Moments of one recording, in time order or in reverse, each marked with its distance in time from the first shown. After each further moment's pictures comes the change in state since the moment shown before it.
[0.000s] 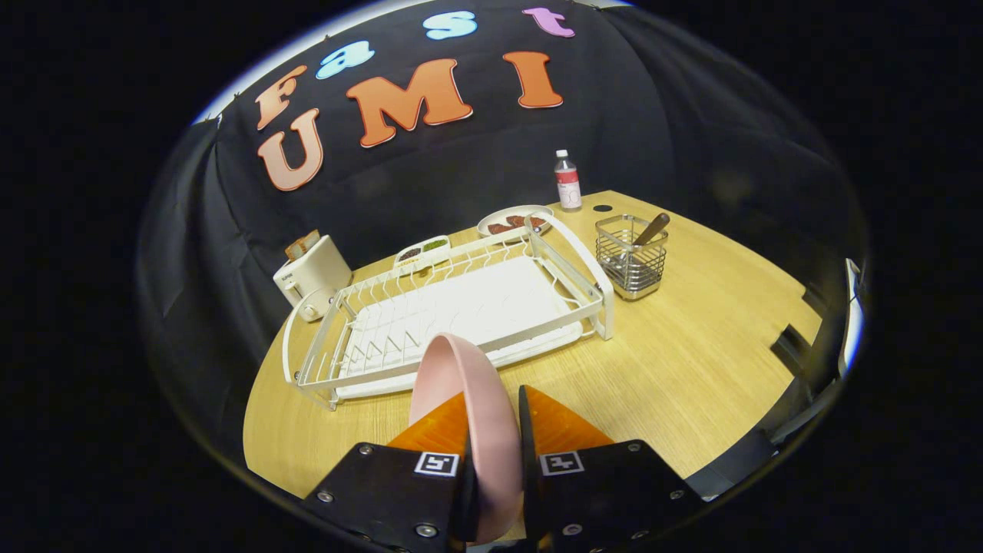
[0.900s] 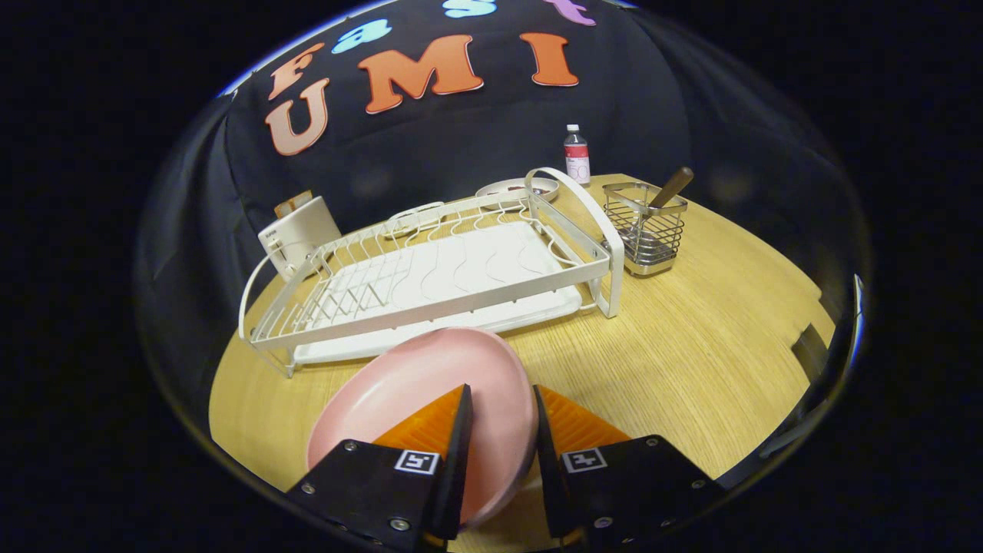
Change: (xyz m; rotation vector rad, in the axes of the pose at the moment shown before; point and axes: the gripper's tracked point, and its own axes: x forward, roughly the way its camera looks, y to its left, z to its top) arm 0.039 -0.040 -0.042 -0.197 0.102 -0.054
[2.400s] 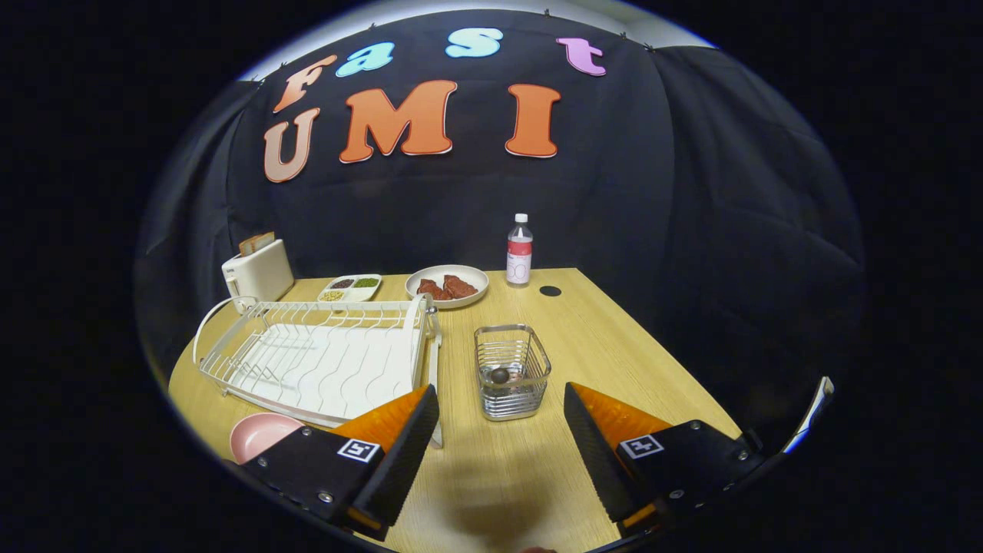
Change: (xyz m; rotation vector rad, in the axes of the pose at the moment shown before) arm 0.000 -0.163 0.168 -0.097 -0.269 -0.040
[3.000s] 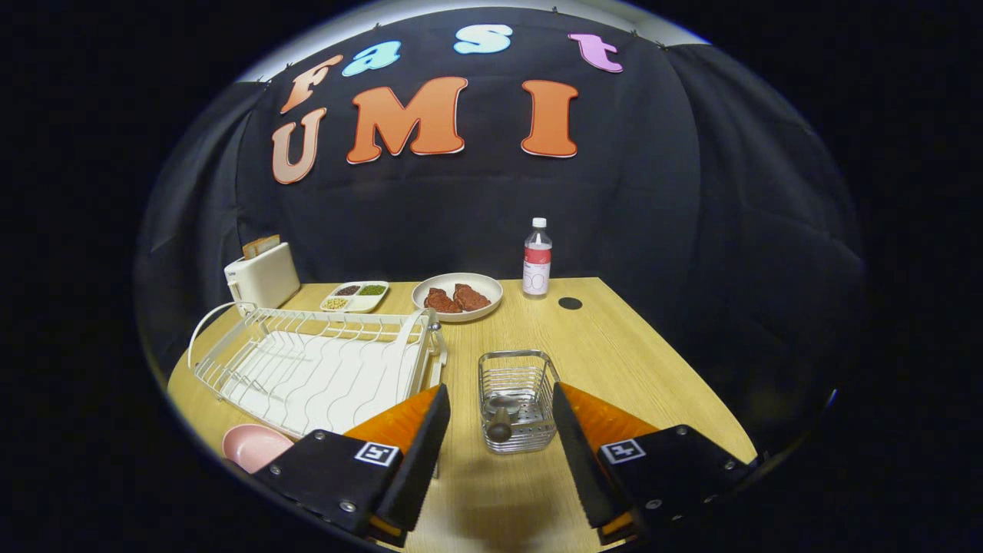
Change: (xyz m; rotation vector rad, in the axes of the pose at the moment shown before) arm 0.053 0.009 0.007 -0.021 -0.016 0.070
